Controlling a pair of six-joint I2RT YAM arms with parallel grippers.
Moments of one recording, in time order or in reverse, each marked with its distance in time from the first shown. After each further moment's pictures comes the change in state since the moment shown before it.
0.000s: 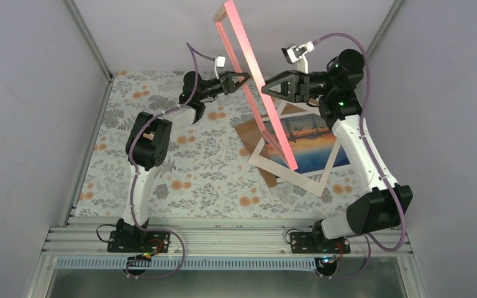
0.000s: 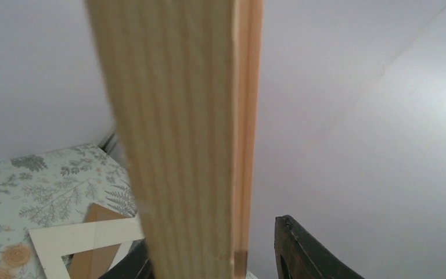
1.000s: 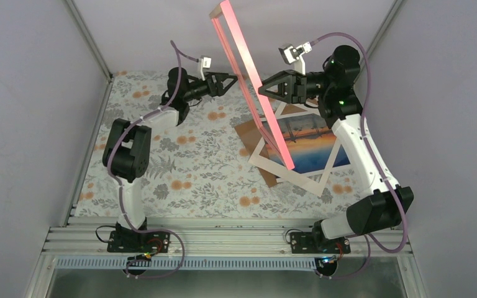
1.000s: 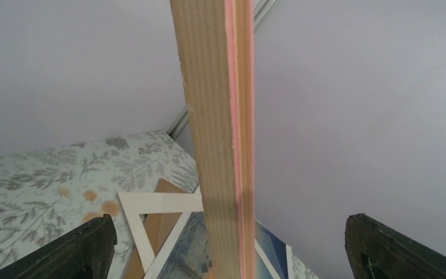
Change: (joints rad) left arm 0.075 -0.296 -0.253 -0.325 -0.072 0.278; right arm 0.034 0.000 0.046 -0.180 0.022 -0.167
